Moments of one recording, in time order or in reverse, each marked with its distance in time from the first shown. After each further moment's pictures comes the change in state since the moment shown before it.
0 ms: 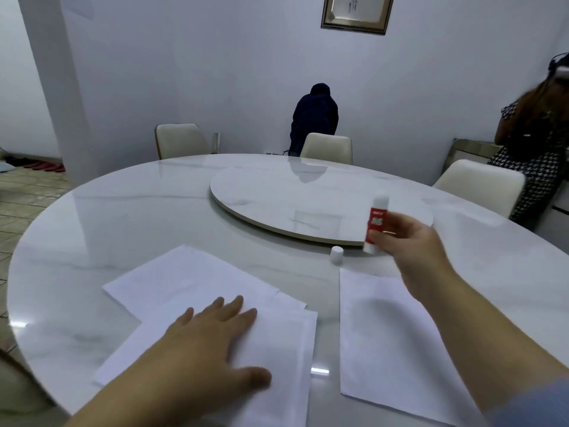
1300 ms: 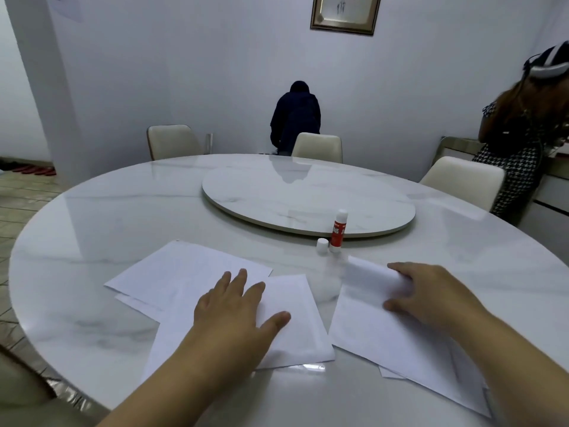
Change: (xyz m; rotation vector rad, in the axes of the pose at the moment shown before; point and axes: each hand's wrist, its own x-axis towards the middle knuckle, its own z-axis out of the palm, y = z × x) left_hand 0.009 0.043 0.016 -0.081 0.185 -0.076; right_hand -0.053 0.005 -0.071 -1.238 -0.191 0.037
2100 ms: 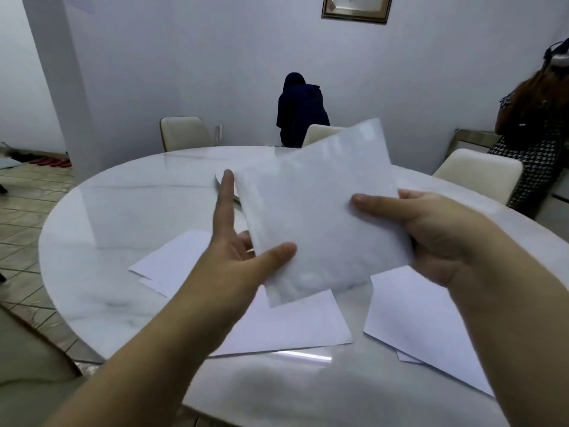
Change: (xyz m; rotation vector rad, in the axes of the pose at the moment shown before) left_hand -0.022 0.004 -0.058 -1.285 0.152 0.103; right_hand -0.042 -0.114 -0.059 1.309 -0.275 -0.067
